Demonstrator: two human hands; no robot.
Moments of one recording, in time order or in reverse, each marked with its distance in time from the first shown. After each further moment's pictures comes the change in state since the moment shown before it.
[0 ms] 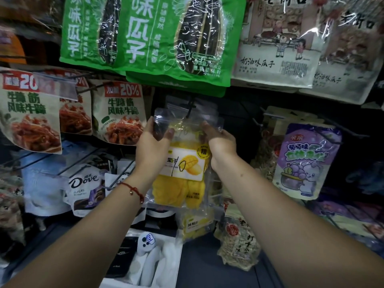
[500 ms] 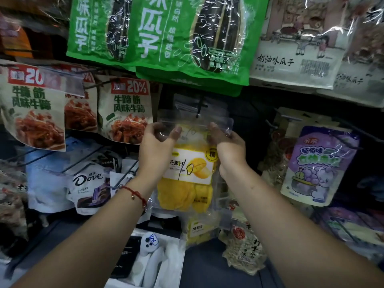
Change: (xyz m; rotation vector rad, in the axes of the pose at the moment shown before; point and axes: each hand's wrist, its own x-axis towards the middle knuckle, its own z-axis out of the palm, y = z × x) left_hand -0.003 -0.001 -0.006 -0.037 0.061 -0.038; right_hand 0.002 0.015 0.001 0.002 -0.024 -0.097
